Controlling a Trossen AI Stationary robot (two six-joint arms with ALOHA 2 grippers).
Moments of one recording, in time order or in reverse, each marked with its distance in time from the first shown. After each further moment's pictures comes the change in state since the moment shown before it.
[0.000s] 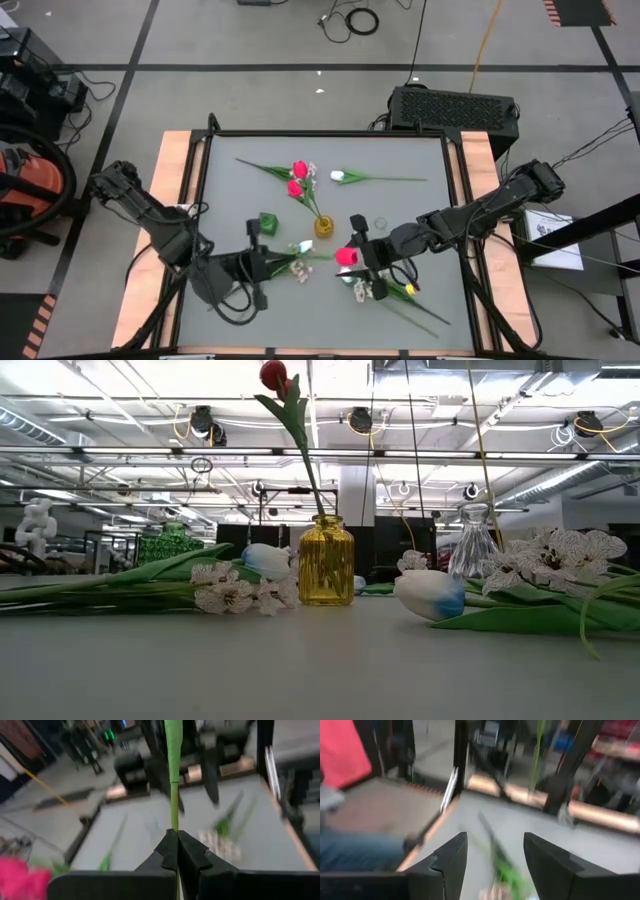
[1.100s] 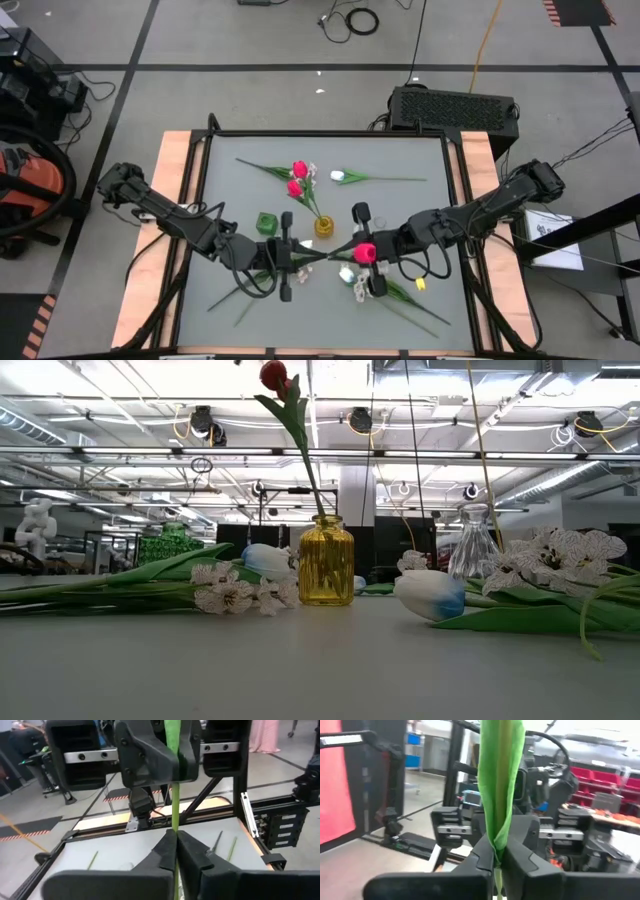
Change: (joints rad) left arm 0.180 0.042 -0.144 0.457 0.307 0.138; right arm 0.002 0.000 0.002 0.333 0.045 -0.085
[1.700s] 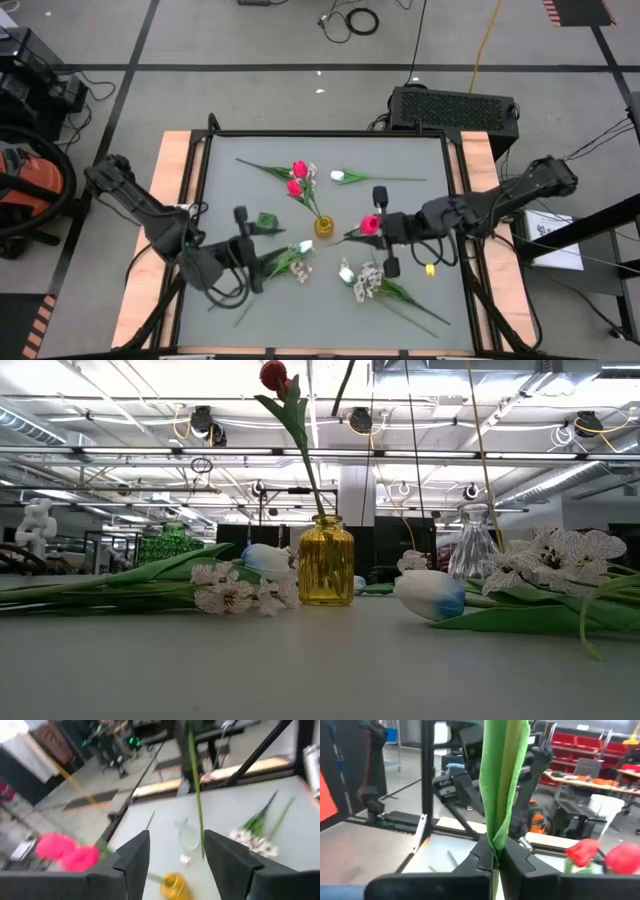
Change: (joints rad) left arm -0.188 -0.170 0.000 -0.481 -0.436 -0.169; right arm -0.049 -0.177 0.000 -0.334 0.063 0.075
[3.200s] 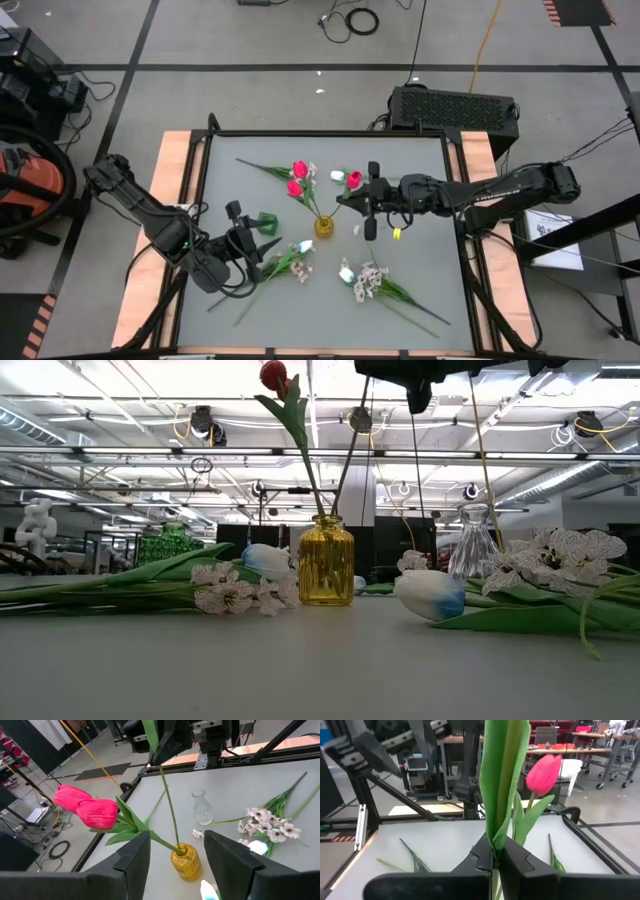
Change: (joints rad) left arm 0.011 -0.001 -0.001 -0.227 -0.046 -0.258; right arm -0.292 0.015 -0.257 0.212 -0.103 0.142
